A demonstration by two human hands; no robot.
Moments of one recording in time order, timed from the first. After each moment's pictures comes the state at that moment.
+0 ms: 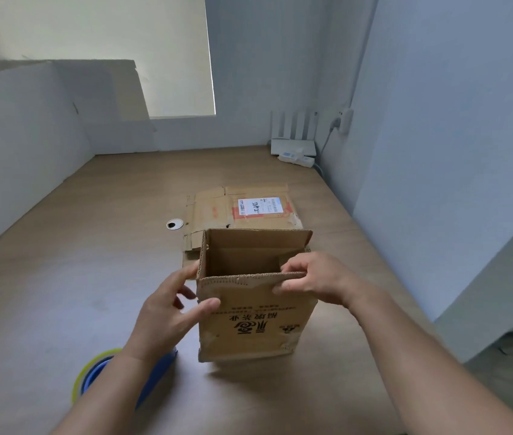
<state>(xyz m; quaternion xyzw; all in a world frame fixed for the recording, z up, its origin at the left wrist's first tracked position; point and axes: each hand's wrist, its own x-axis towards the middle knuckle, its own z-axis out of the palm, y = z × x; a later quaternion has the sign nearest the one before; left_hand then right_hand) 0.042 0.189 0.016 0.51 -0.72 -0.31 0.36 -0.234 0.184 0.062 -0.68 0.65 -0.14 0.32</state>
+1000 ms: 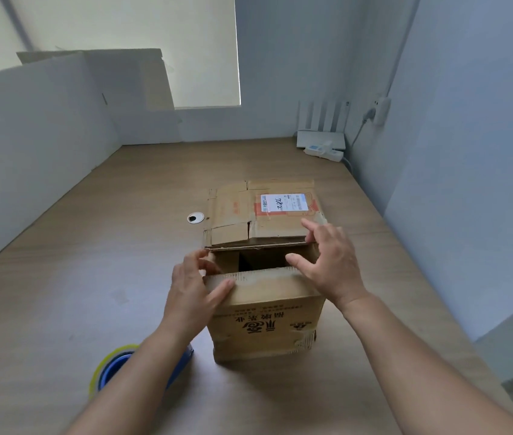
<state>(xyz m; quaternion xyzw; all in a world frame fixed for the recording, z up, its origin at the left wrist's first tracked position) 0.023 0.152 0.001 0.63 -0.66 -0.25 0.34 -0.222 0.140 0.022 -0.69 0.64 -0.33 0.05</state>
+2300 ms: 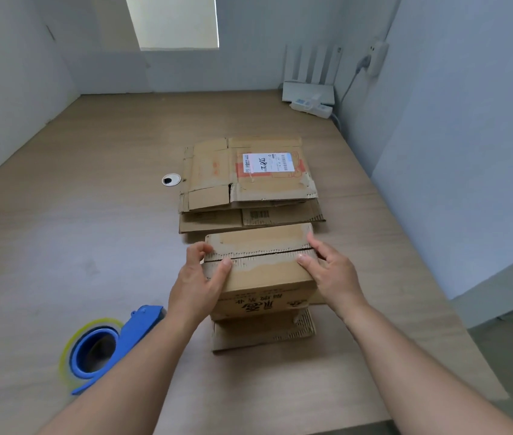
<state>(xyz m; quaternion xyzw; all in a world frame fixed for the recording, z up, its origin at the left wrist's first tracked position) -0.008 0.152 -0.055 0.65 -0.63 -0.33 0.27 -0.240 0.177 -0.040 -0.50 0.71 -0.37 0.33</state>
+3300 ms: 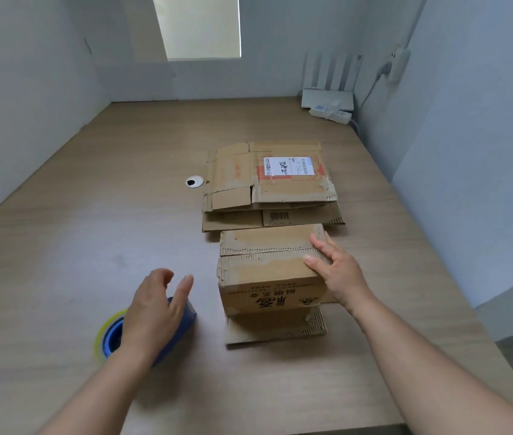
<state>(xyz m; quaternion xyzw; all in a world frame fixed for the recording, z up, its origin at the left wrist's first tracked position) 0.075 0.193 -0.042 0.75 -0.59 -0.22 0.22 -0.225 0.169 -0.042 -0.55 0.67 -0.34 0.36</state>
